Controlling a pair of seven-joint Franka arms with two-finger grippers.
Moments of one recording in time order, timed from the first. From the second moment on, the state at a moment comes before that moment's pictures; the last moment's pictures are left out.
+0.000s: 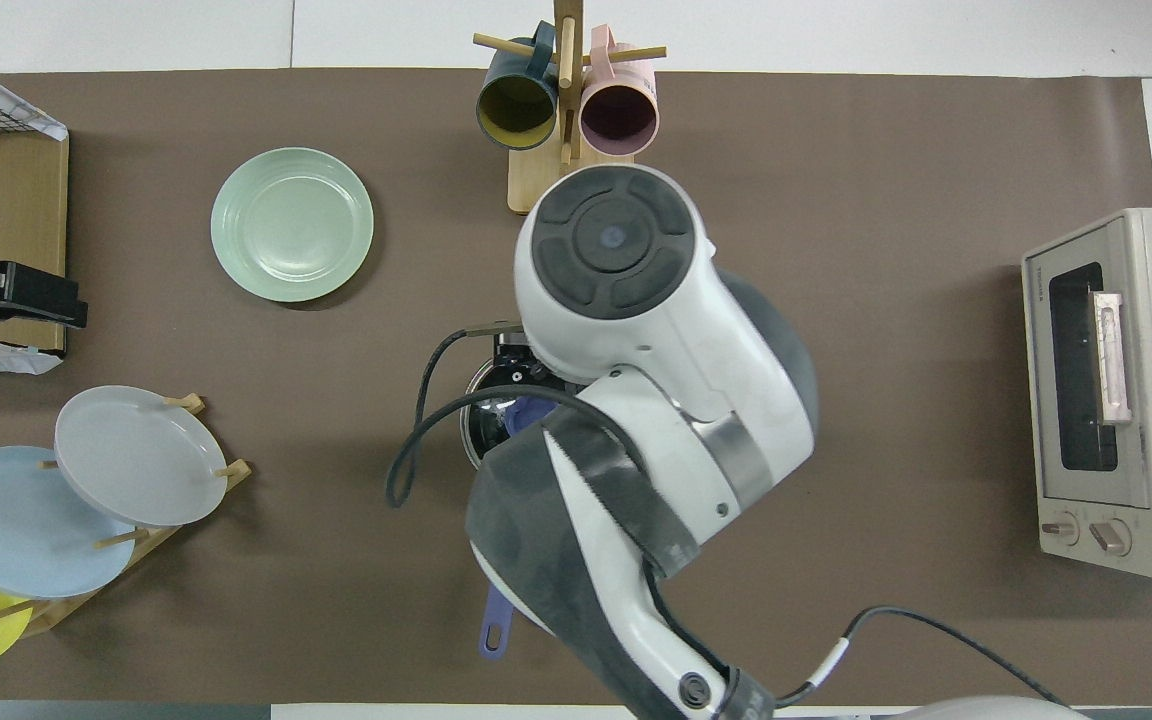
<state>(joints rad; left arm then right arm) -0.07 -0.02 0.02 -1.62 0.01 1.58 0.02 0.64 0.34 0.02 -1.41 0.00 1.77 0.62</state>
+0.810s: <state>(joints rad) -0.07 -0.02 0.02 -1.62 0.01 1.58 0.02 0.73 0.42 0.02 -1.57 -0.06 2.01 0.68</state>
